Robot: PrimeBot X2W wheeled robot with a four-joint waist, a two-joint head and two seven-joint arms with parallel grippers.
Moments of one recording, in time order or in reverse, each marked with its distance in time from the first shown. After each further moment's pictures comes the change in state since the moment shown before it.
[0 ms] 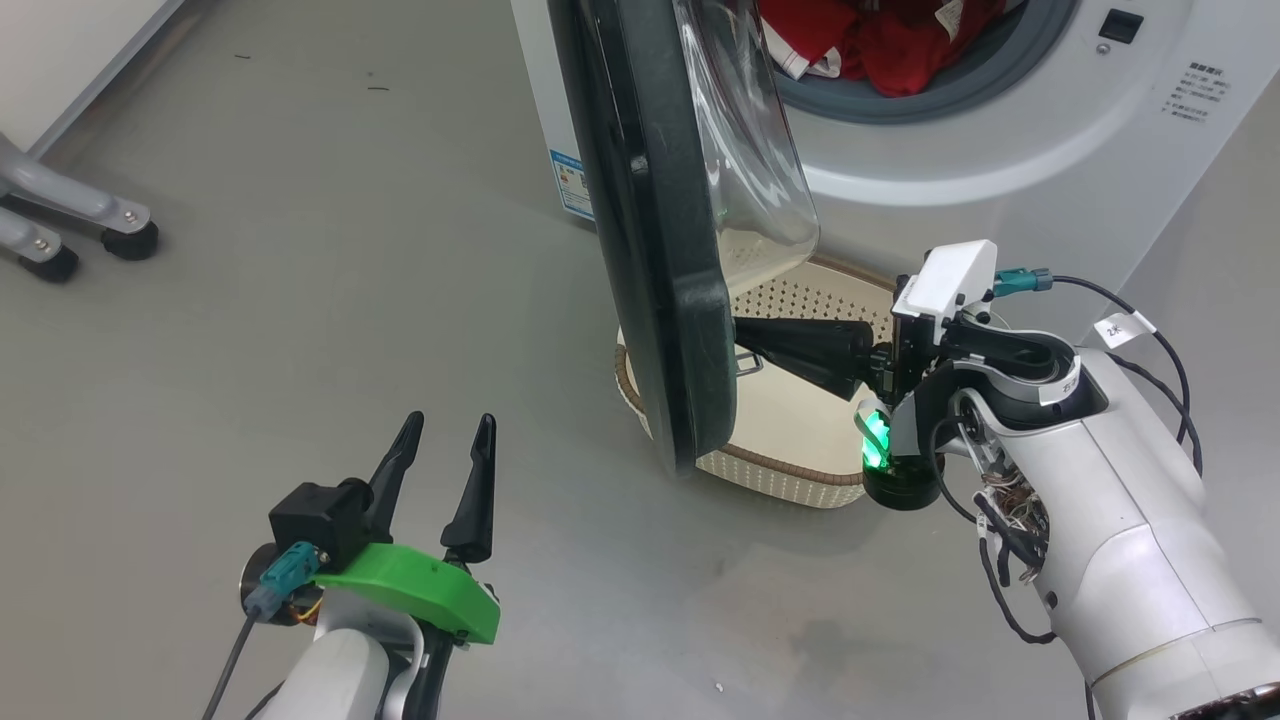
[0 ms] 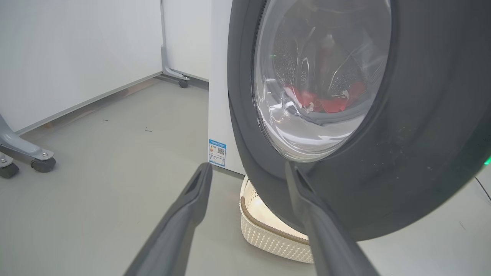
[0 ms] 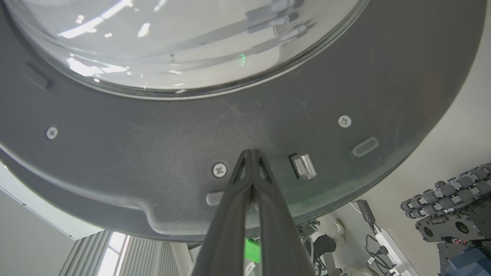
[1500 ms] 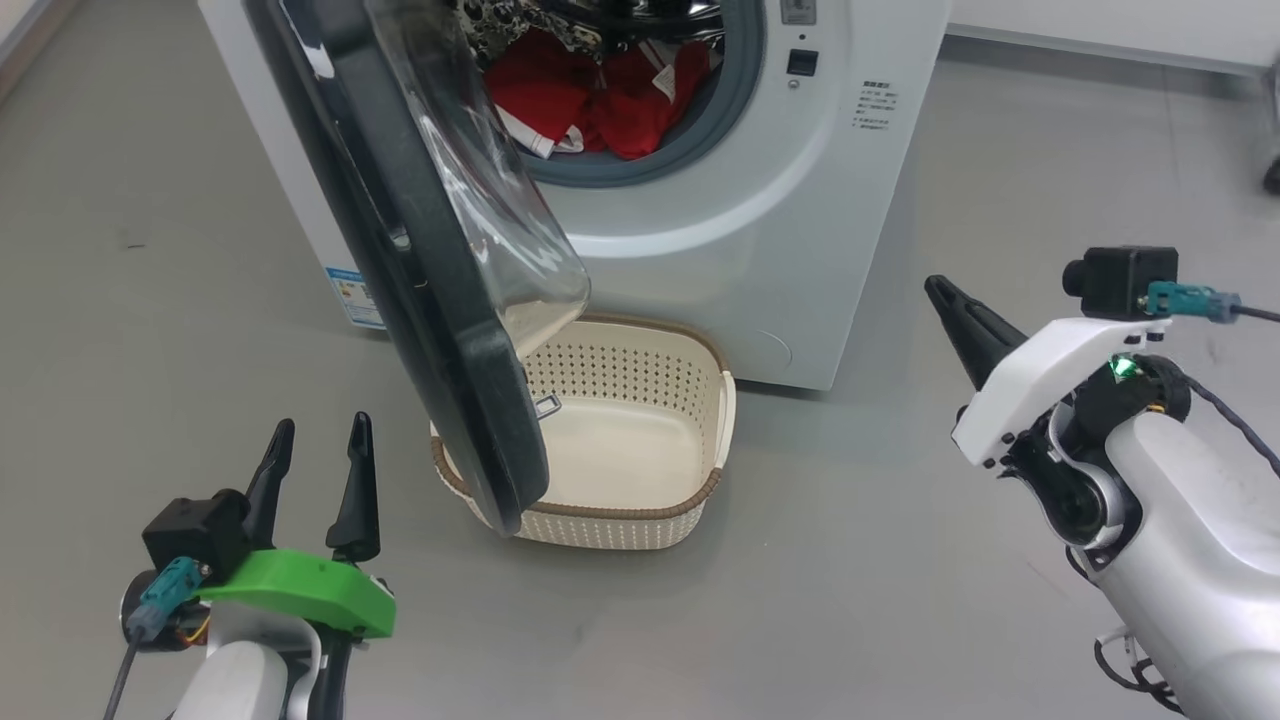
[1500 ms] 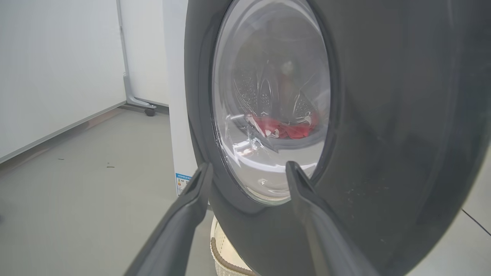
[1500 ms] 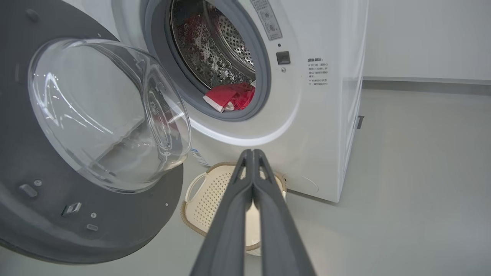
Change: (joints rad) left arm 0.031 0.063 0.150 -0.012 0.017 0.010 0.000; right arm 0.161 -0.301 0.281 -0.263 -0.849 0.223 -0.756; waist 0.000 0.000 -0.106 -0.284
